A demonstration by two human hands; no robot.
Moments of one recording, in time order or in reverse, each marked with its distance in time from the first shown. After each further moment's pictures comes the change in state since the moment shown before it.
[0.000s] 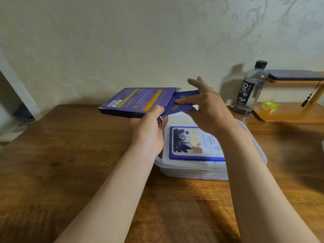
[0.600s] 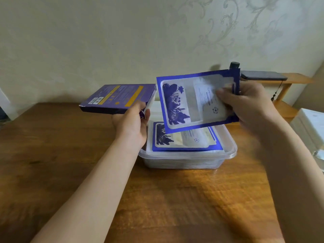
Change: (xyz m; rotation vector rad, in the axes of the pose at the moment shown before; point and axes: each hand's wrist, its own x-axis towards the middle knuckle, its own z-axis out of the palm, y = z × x) left_hand -0.002 0.002 0.000 -0.035 0.035 -0.044; right_hand -0.055 0.022 -0.092 0.597 0.253 0.471
